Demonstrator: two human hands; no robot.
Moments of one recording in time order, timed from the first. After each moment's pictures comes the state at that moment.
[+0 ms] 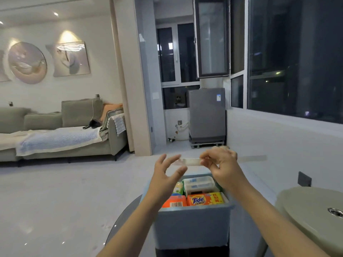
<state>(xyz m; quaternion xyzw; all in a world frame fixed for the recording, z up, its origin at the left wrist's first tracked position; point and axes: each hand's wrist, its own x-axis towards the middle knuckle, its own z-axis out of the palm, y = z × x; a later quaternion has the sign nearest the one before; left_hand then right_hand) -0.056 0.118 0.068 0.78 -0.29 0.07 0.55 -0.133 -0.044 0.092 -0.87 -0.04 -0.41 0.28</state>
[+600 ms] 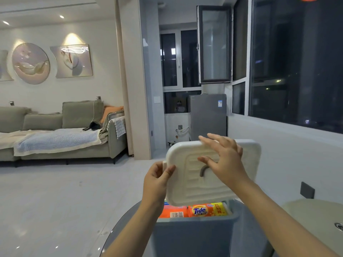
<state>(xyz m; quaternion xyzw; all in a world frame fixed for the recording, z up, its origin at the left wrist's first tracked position) -0.037 0.117 0.066 0.59 -0.22 0.05 0.78 -0.103 -0.056 0.115 -0.87 0.01 -0.47 0.16</state>
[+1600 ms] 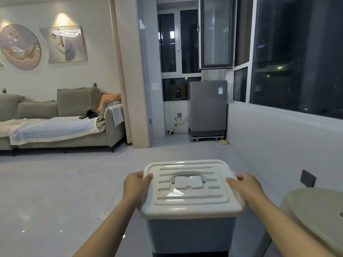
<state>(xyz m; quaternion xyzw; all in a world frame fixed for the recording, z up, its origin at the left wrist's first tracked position) 0.054 0.152 0.004 0.85 -0.08 0.07 0.52 -0.087 -0.116 0.016 -0.81 0.32 -0.20 0.45</state>
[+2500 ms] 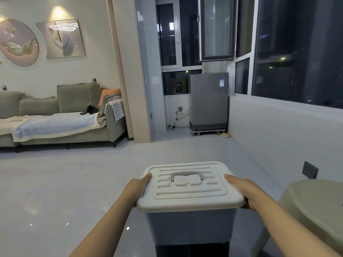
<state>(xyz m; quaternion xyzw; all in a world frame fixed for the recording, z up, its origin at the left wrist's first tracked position) 0.066 0.156 -0.017 0.84 0.03 -0.13 0.52 -0.078 -0.124 -0.012 -0.67 0.38 -0.07 0.64</state>
